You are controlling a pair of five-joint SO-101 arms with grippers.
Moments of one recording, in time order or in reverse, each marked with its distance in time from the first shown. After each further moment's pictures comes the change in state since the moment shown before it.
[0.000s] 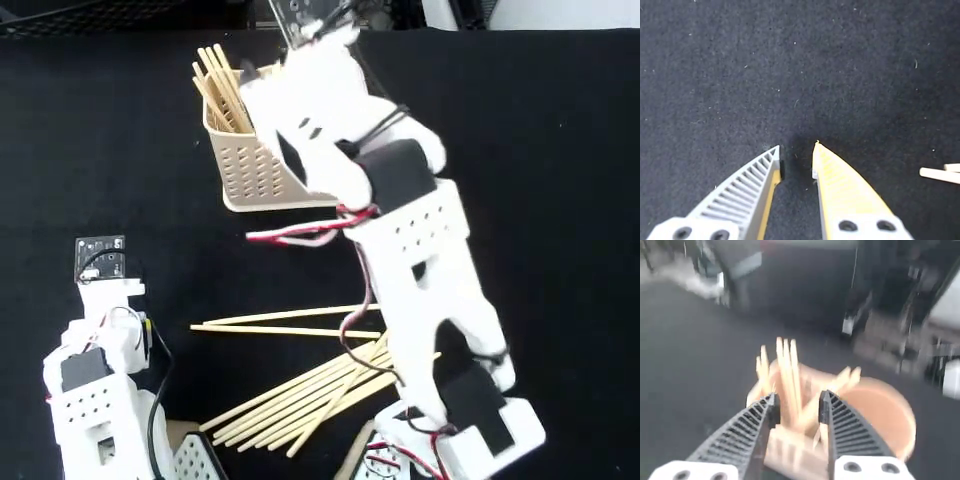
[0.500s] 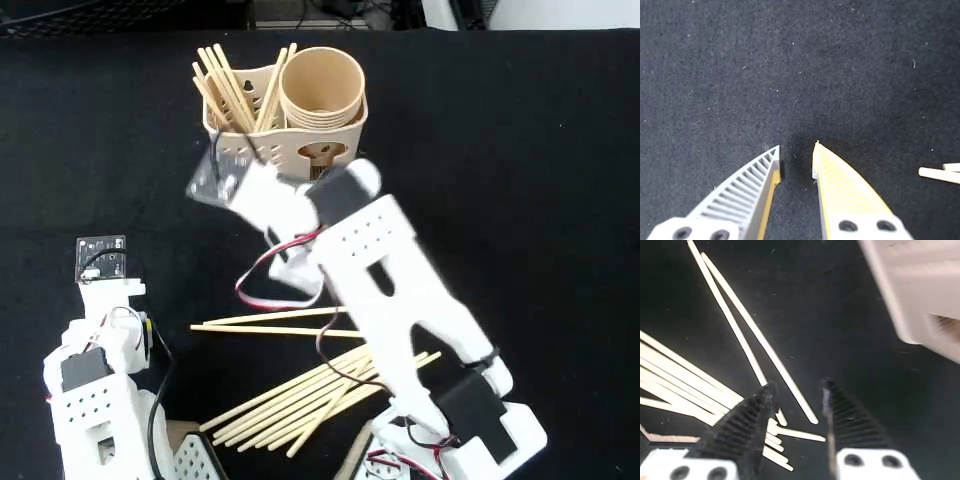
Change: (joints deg) left arm 0.0 0.0 0.0 0.0 0.0; right arm -5.7 -1.4 35.2 17.0 30.5
